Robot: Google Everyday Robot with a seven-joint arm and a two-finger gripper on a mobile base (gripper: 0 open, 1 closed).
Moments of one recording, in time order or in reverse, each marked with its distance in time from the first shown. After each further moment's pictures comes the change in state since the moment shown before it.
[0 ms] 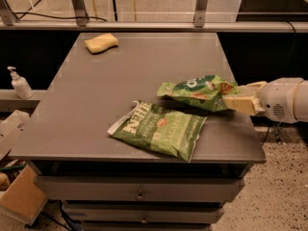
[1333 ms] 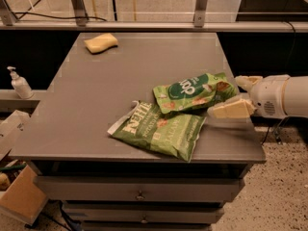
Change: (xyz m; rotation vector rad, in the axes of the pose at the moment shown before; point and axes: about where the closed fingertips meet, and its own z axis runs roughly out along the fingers) arm 0.002 0.002 0.022 -0.065 0.028 -0.049
